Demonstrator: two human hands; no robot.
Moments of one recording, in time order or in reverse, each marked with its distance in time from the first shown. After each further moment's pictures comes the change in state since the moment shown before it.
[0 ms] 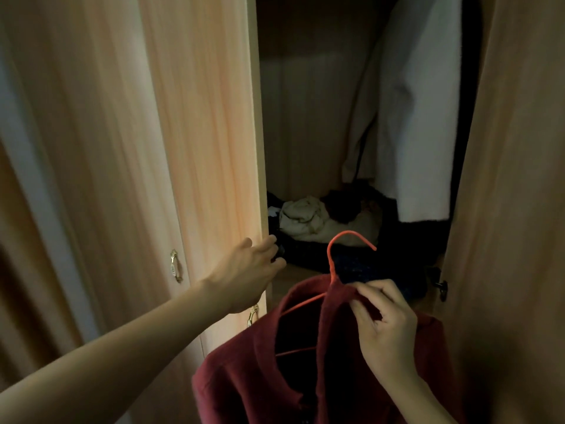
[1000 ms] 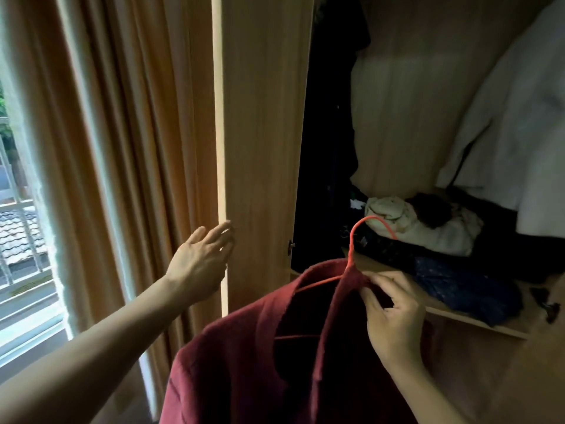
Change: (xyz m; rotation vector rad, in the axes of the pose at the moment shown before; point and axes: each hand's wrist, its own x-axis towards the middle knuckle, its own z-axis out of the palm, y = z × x) left_hand -0.303 -0.118 0.042 -0.060 -0.116 -0.530; right_hand -0.056 -0.179 0.110 0.296 -0.124 0.078
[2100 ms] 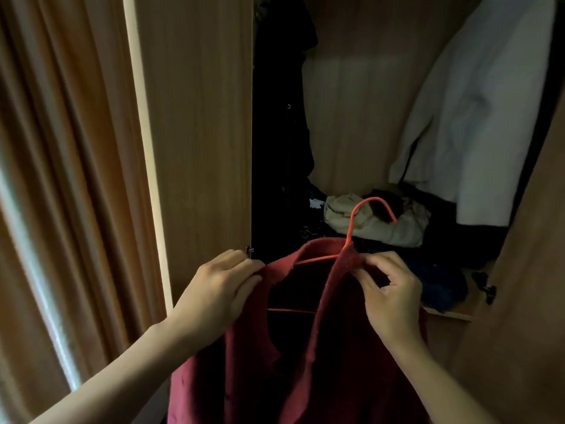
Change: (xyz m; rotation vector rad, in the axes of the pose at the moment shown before) left_hand 0.028 0.113 -0.061 -0.824 0.454 0.205; right_hand 0.051 0.032 -0.057 -0.083 0.029 0.008
